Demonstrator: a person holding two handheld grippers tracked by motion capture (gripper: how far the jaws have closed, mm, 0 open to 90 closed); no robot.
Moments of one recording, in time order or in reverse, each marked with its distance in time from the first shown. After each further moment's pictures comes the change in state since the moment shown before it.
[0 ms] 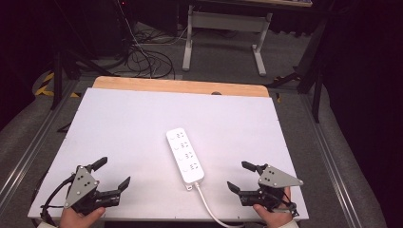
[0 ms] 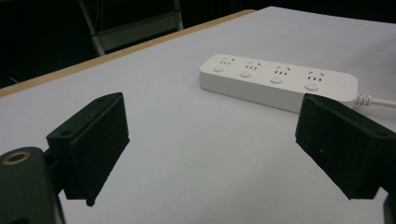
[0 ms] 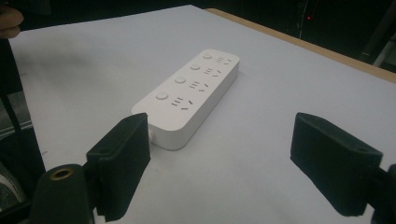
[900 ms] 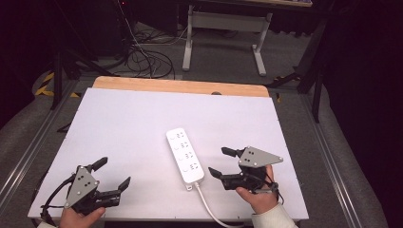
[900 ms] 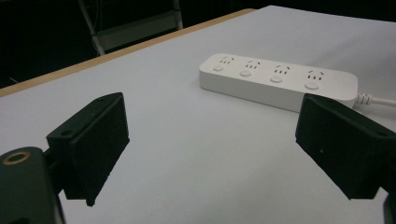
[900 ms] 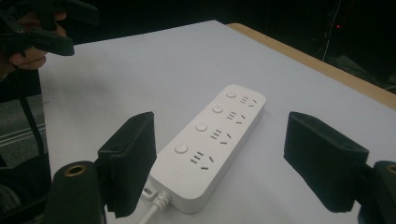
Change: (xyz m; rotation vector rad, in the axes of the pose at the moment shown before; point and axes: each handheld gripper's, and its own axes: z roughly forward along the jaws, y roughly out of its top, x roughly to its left) left arm 0.000 0.000 0.000 0.001 0.001 0.002; right arm 0.006 0.058 0.040 0.004 0.098 -0.041
